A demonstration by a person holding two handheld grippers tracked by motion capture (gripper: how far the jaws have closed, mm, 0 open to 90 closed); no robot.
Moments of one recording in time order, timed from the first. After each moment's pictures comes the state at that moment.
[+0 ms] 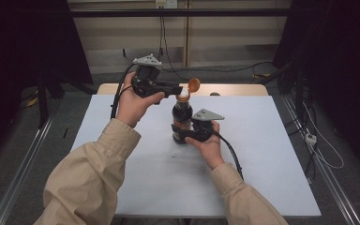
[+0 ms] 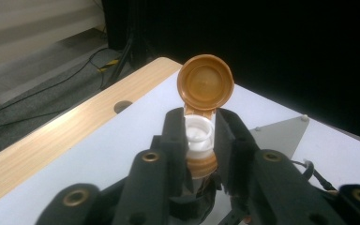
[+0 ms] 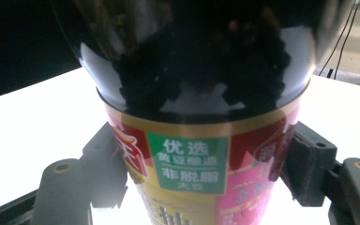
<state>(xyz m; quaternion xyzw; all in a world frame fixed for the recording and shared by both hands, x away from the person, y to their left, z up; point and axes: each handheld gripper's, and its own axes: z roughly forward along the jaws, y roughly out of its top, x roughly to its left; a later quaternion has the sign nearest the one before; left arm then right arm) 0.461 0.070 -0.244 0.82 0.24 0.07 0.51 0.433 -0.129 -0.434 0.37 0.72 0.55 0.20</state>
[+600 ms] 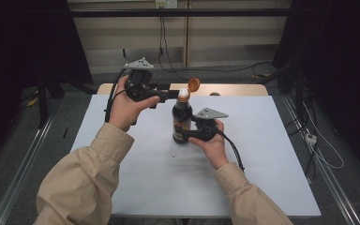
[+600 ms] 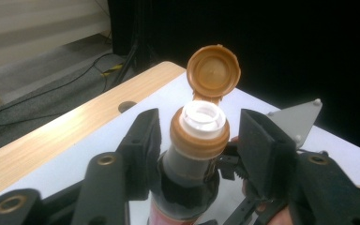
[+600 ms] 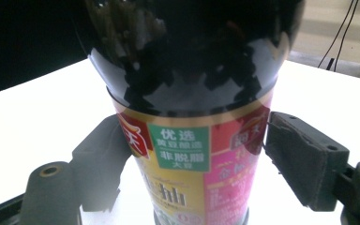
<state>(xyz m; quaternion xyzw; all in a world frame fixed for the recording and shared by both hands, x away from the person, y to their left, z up) 0.457 0.084 -0.254 0.81 0.26 0.07 0.53 0.427 -0.139 -0.422 0.38 0.73 0.53 0.19</state>
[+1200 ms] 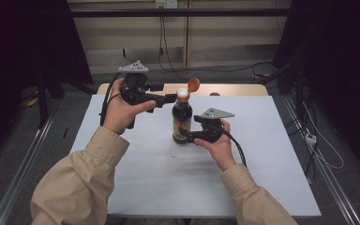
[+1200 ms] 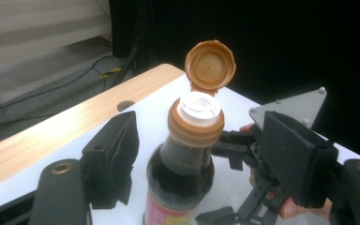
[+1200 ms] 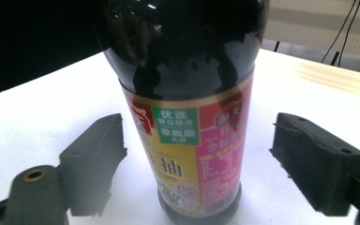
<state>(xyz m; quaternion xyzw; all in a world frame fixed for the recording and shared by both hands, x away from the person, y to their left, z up) 0.448 0.096 -0.257 0.79 0.27 0.07 0.54 0.417 -0.153 -0.413 0.38 0.74 0.53 0.18</state>
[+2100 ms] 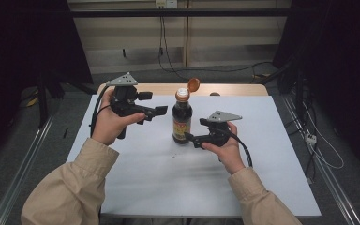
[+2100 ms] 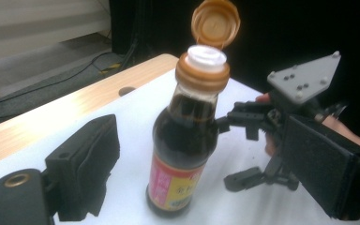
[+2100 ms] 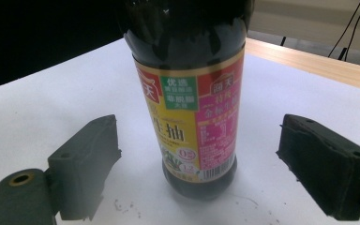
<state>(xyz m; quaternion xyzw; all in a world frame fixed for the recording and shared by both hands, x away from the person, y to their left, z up) 0.436 0.123 -0.282 0.80 0.26 0.06 0.54 0.403 -0.170 -0.409 0.37 0.75 0.52 0.17</state>
